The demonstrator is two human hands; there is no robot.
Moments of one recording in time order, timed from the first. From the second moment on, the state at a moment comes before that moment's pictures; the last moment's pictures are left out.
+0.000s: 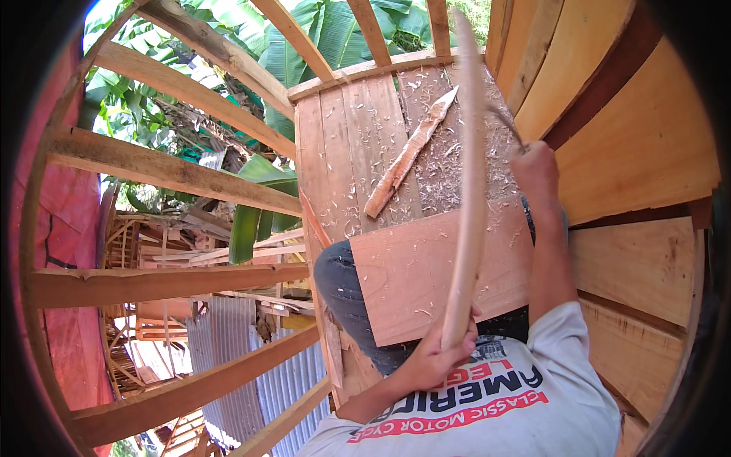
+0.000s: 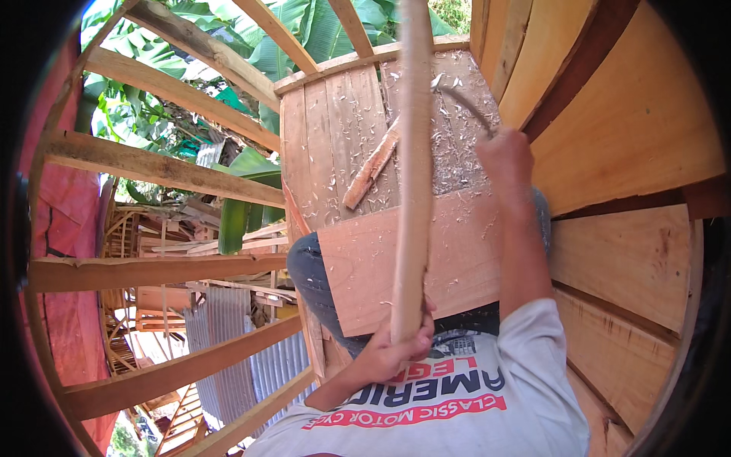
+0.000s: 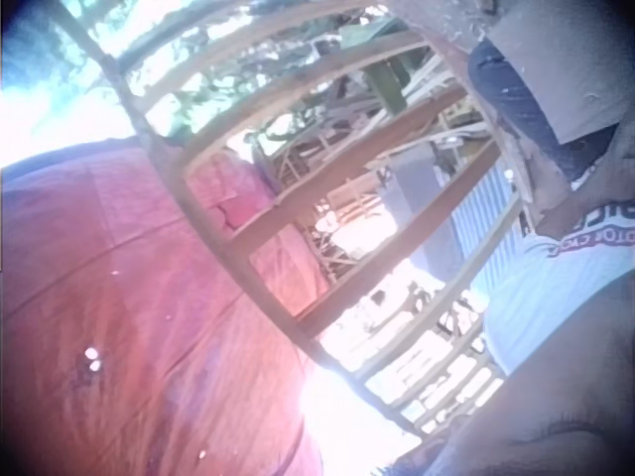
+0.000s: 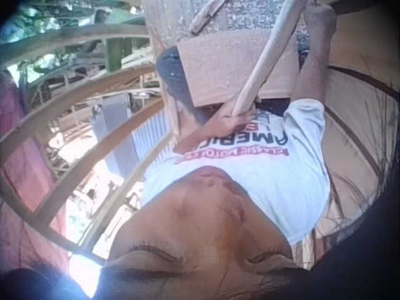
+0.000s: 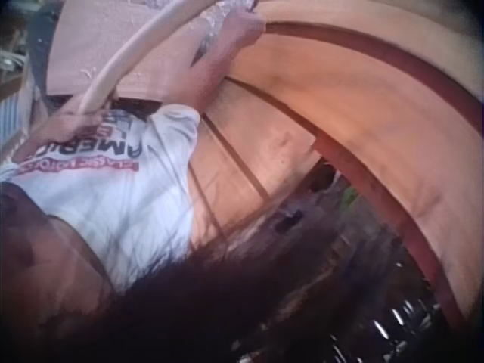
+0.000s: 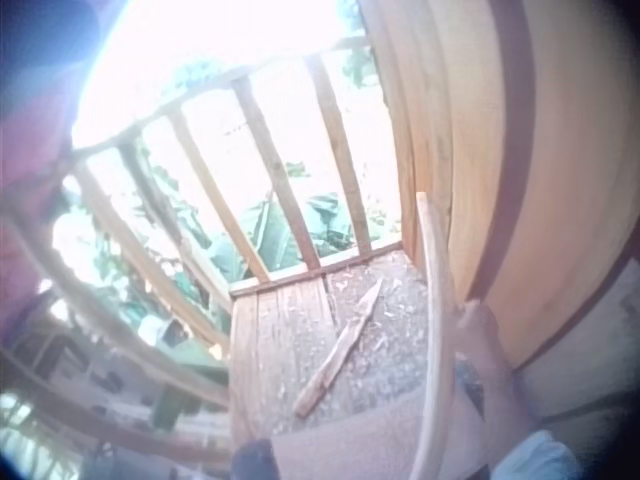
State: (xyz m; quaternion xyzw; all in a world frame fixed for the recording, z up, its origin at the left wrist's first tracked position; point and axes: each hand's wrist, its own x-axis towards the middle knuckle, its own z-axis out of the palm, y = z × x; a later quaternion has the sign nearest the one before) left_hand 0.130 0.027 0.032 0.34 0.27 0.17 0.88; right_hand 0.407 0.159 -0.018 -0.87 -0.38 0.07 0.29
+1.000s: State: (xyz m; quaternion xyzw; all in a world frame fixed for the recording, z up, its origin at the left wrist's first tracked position) left_hand 0.142 0.051 0.039 0.33 0.27 0.17 0.89; right_hand 0.373 0.104 0.027 -0.75 -0.59 -0.02 0.31
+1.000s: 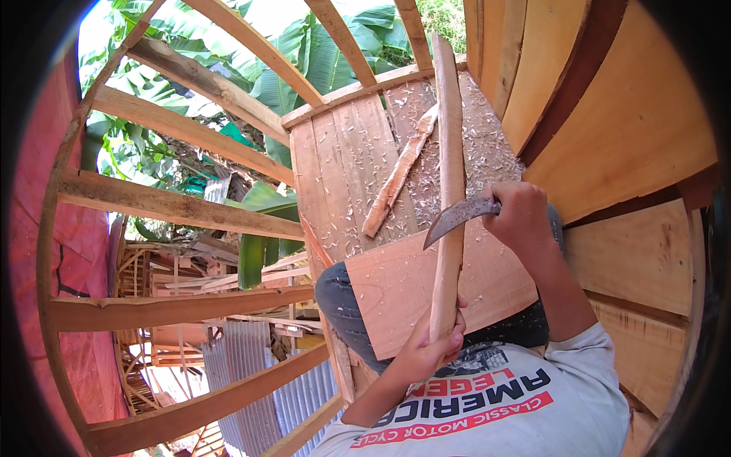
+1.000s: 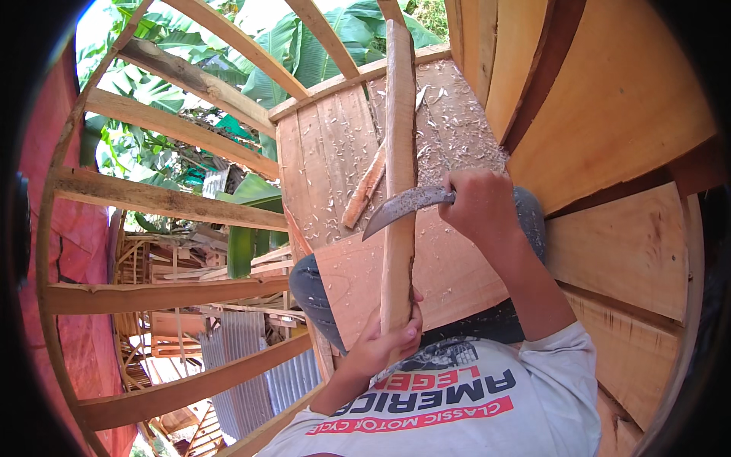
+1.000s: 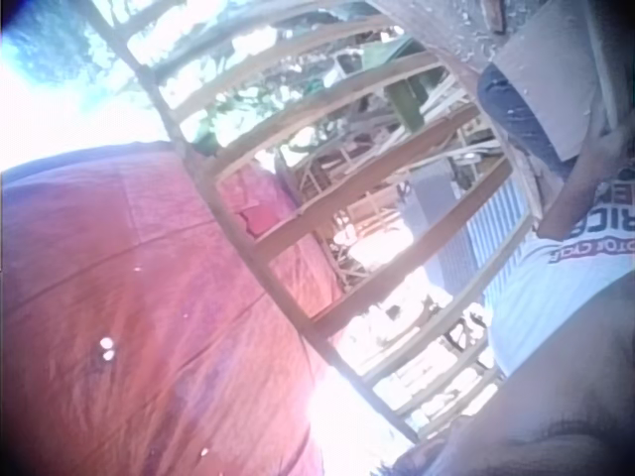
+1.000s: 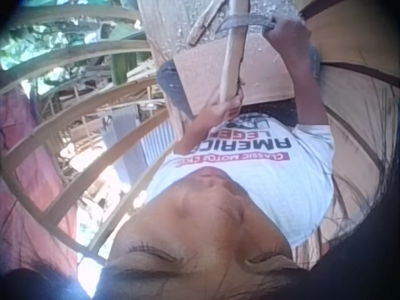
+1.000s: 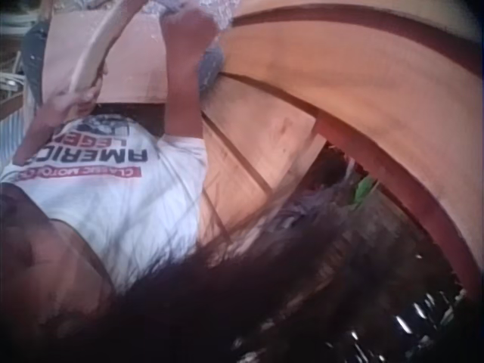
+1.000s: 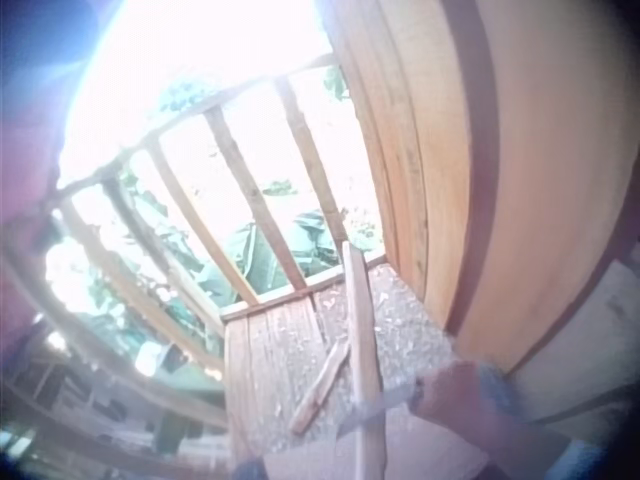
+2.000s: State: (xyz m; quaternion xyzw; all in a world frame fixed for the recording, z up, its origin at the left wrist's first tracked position) left_hand 0.163 0.068 0.044 0.21 0.19 0.23 0.93; right_hand 0.341 0.071 -0.002 -0.55 -0.16 0.53 0.62
